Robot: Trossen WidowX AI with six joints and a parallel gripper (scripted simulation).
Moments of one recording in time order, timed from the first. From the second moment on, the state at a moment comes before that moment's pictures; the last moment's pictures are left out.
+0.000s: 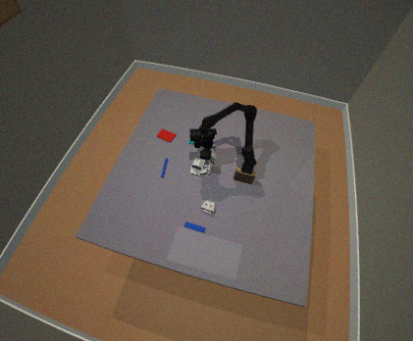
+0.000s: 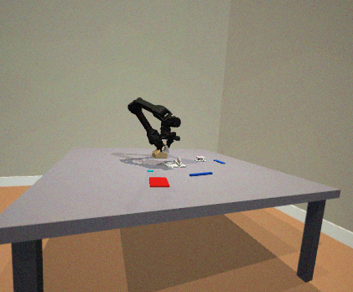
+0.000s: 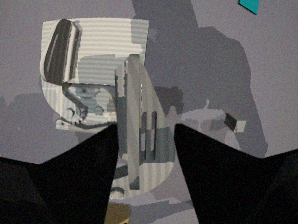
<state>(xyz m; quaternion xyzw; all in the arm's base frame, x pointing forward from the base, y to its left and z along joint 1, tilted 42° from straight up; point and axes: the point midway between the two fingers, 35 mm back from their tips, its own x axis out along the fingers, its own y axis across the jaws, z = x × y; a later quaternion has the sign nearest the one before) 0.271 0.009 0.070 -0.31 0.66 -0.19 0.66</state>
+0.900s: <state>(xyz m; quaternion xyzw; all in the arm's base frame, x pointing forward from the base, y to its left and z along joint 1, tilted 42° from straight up) 0.269 0.008 0.070 -0.32 0.66 -0.18 0.65</state>
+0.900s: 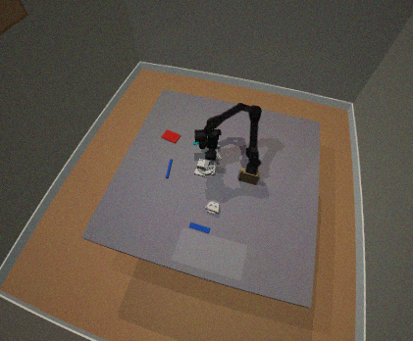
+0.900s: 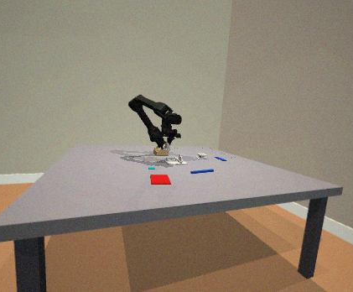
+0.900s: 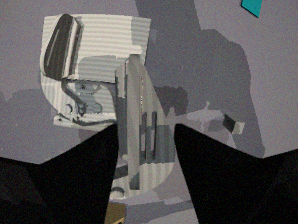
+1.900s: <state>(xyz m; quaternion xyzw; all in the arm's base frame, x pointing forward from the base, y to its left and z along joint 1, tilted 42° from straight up) 0.298 0.034 0.049 -0.33 0.66 -0.17 0.65</state>
